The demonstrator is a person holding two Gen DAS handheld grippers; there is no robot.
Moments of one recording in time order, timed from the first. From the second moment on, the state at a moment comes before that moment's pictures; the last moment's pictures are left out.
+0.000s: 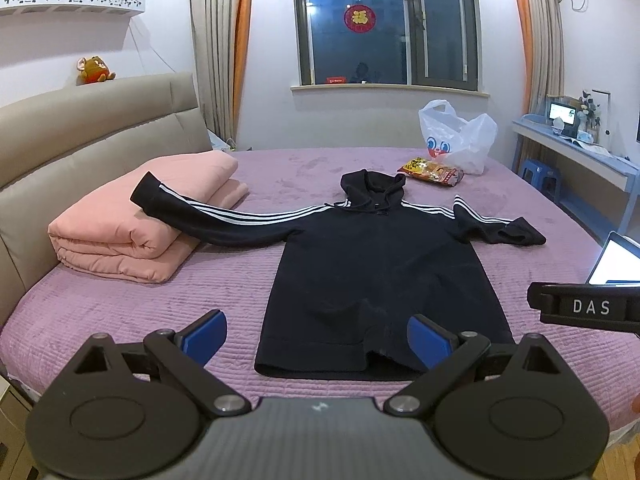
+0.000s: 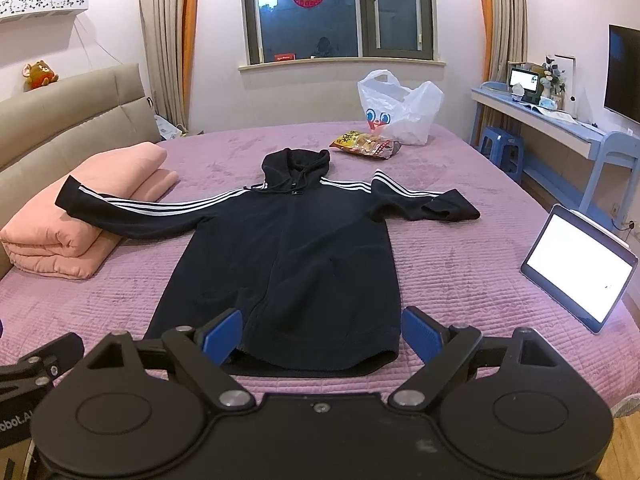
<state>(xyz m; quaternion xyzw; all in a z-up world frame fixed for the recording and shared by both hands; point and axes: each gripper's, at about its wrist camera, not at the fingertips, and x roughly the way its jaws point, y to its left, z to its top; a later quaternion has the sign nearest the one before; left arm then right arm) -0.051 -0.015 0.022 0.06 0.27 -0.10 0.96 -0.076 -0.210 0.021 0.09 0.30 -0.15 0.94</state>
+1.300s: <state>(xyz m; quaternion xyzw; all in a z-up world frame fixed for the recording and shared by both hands) -0.053 0.016 0.012 0.01 0.30 -0.10 0.95 -0.082 -0.178 0.011 0.05 0.32 -0.13 0.94</state>
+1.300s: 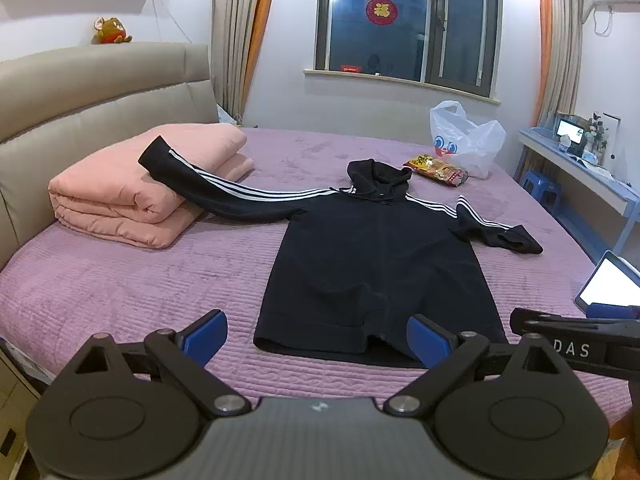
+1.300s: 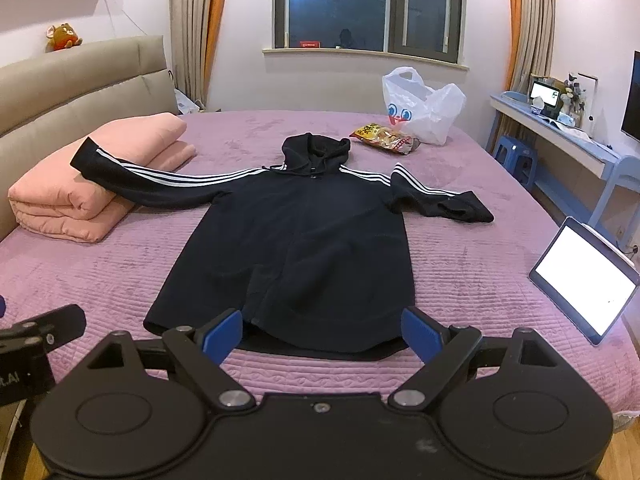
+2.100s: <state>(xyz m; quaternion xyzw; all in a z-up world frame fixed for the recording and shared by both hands) 0.098 -0.016 -0.084 -0.03 0.38 -0.14 0.91 0.029 -0.251 -0.101 0.07 0.37 -0.19 0.91</state>
